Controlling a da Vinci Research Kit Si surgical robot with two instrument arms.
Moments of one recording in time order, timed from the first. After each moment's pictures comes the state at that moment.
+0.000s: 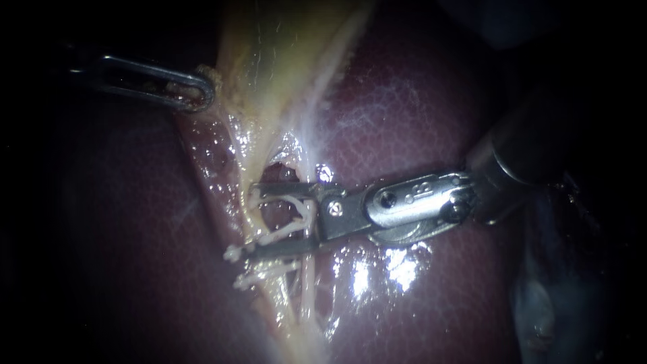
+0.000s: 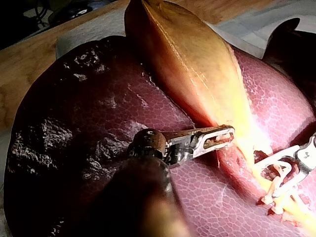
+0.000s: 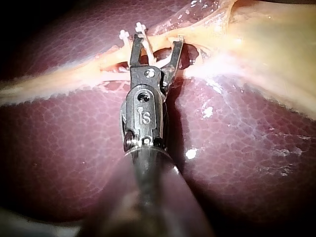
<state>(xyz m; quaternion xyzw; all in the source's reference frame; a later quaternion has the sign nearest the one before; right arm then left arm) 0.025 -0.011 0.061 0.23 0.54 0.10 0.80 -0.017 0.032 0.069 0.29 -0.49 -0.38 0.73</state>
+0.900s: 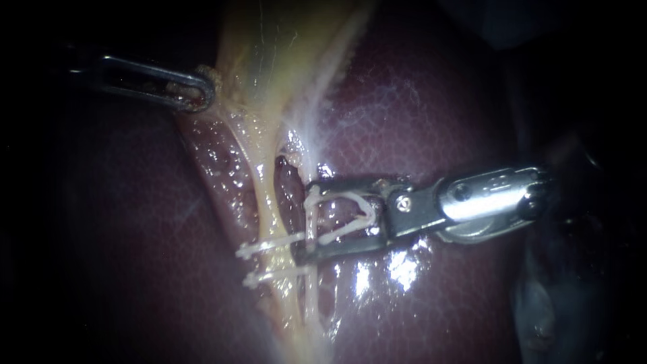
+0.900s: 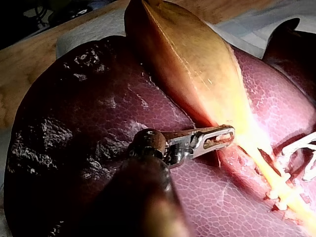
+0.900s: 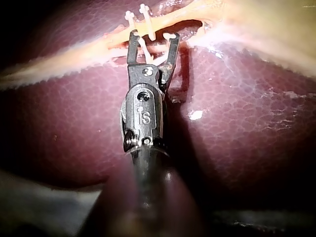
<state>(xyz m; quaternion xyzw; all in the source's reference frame) 0.018 -0.009 0.057 0.24 0.54 0.12 0.80 -0.017 0.032 0.069 0.29 -0.49 -0.38 0.73</state>
